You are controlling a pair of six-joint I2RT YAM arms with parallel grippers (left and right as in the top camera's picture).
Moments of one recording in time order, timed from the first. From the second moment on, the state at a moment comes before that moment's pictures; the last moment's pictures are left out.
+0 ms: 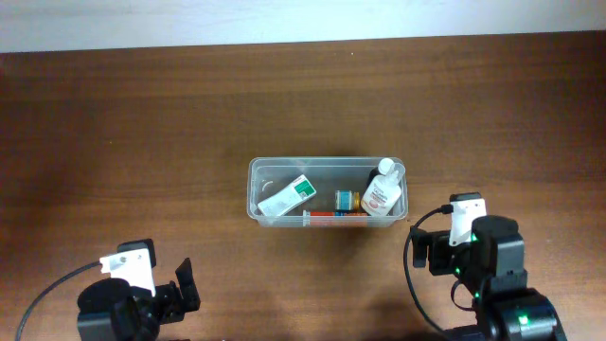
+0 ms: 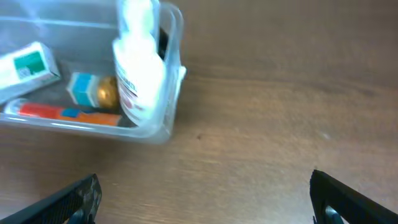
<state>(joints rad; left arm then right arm) 0.07 0.37 0.77 -1.14 0.00 -0.07 0.11 0.59 0.57 -0.77 -0.02 0.05</state>
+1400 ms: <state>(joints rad) 0.07 0.37 0.77 -1.14 0.00 -0.07 0.02 0.02 0.01 -0.07 0.00 -0.04</state>
